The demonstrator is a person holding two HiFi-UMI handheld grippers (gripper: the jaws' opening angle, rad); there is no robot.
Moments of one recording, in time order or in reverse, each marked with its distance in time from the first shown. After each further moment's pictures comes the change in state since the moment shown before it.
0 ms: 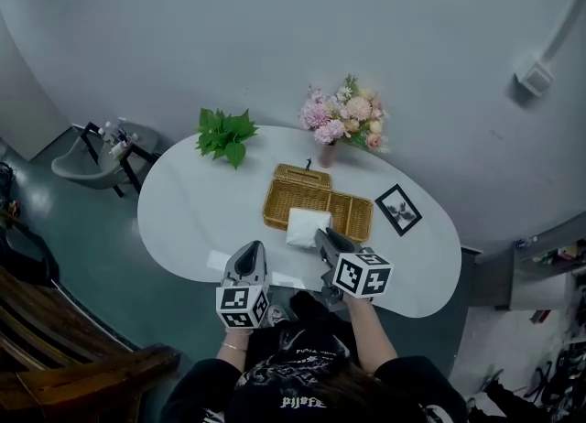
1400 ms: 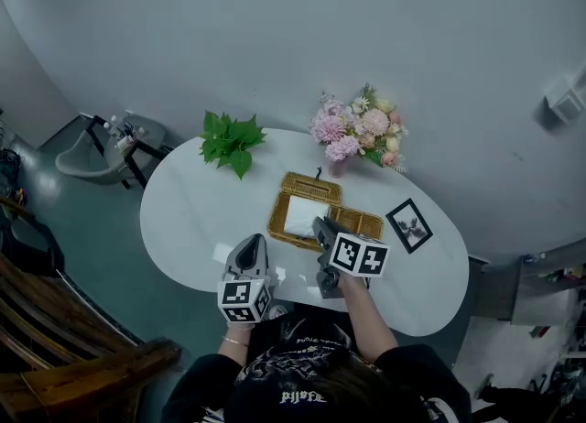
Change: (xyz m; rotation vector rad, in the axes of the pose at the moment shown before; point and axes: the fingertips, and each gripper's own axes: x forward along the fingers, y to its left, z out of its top) left arm 0.060 0.027 0.023 -0.001 0.008 0.067; right arm 0.085 -0.030 0.036 0.141 0.097 -0.007
